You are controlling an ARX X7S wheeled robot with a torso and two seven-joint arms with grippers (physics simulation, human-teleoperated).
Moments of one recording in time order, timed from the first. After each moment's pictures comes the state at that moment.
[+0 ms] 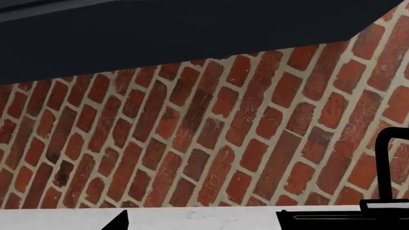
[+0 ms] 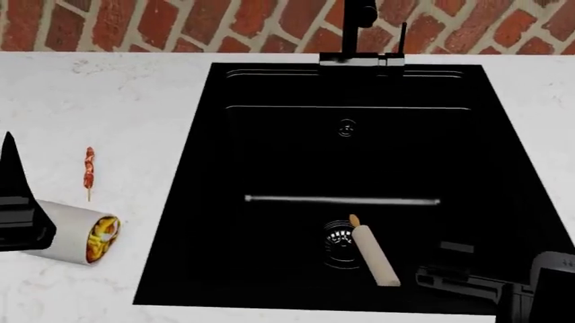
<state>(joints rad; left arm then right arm) -0.31 -0.34 0.04 0.71 -0.25 -0.64 -0.34 0.17 0.38 0.10 -0.63 0.30 0.60 0.33</state>
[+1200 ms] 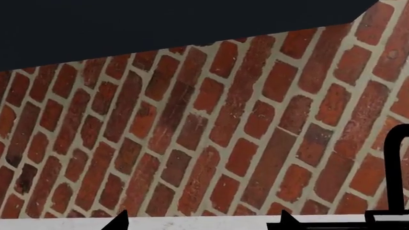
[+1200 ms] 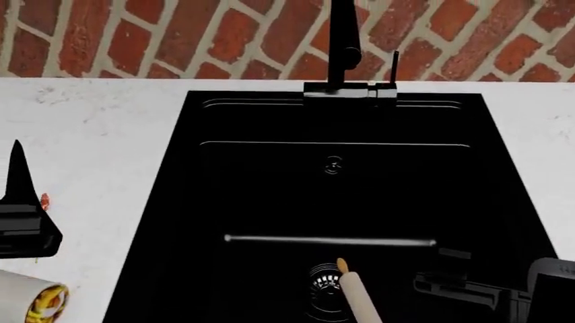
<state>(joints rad) -0.29 -0.35 0.06 0.70 -0.26 -0.62 -0.35 0.15 0.38 0.09 -0.62 0.32 0.58 0.34</state>
